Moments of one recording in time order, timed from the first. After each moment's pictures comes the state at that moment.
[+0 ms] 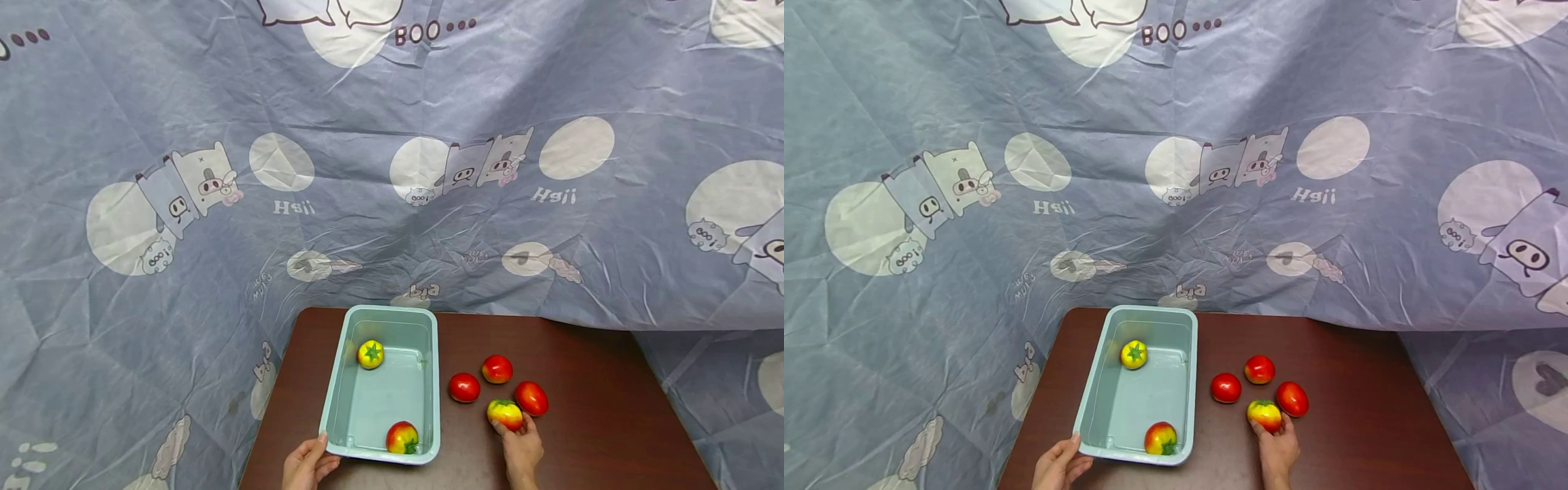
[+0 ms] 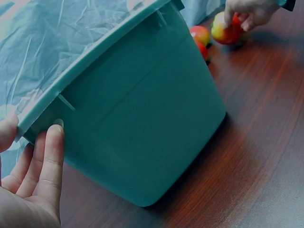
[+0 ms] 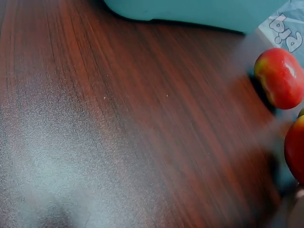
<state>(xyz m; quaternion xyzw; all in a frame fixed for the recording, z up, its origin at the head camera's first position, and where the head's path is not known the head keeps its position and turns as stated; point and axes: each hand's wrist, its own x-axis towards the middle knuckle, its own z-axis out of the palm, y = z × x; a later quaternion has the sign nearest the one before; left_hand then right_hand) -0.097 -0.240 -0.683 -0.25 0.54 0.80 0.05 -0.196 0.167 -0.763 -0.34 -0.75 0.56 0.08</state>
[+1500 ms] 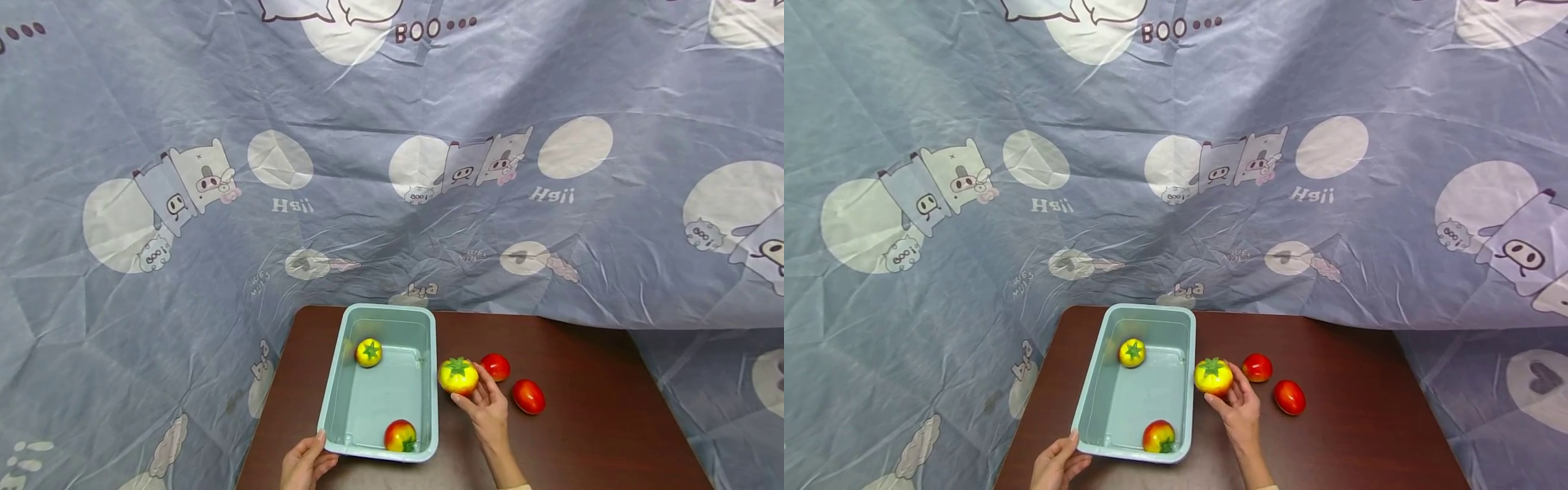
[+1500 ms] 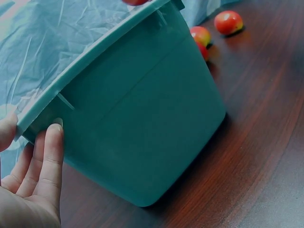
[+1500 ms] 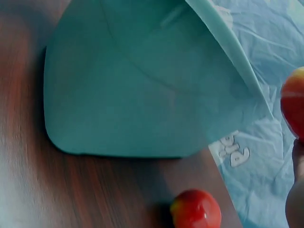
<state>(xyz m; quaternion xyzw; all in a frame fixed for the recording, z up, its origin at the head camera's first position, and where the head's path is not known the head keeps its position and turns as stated) -0.097 -0.239 -0.679 -0.26 0.54 0.80 0.06 -0.206 0.096 -0.656 -0.02 -0.58 0.81 0.12</state>
